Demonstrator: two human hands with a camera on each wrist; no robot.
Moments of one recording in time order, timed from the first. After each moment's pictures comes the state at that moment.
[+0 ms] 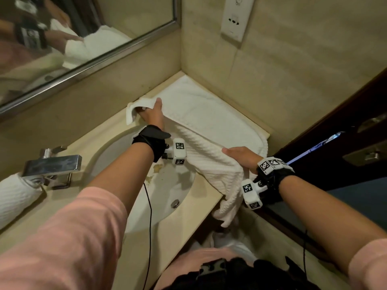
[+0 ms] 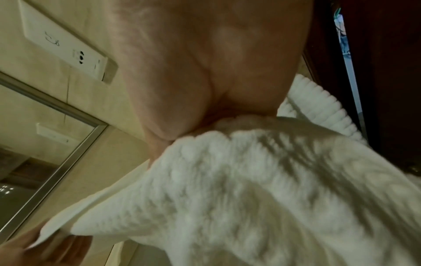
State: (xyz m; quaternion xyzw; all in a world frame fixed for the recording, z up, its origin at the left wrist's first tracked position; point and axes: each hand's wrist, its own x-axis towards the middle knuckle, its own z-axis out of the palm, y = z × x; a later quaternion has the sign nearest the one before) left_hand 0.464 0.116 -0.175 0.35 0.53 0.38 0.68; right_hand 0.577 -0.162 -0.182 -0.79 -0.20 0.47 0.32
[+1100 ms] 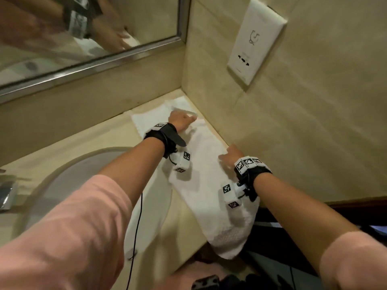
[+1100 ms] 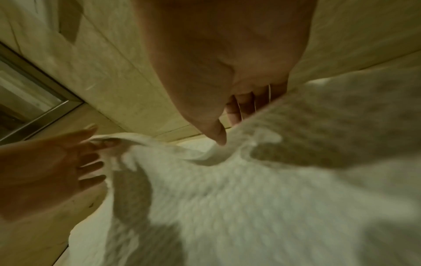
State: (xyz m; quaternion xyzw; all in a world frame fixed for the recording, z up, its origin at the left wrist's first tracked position) left_hand 0.627 0.157 -0.188 0.77 0.44 0.04 0.46; right_hand 0.752 -0.025 -0.221 -0.91 -0.22 0.35 0.06
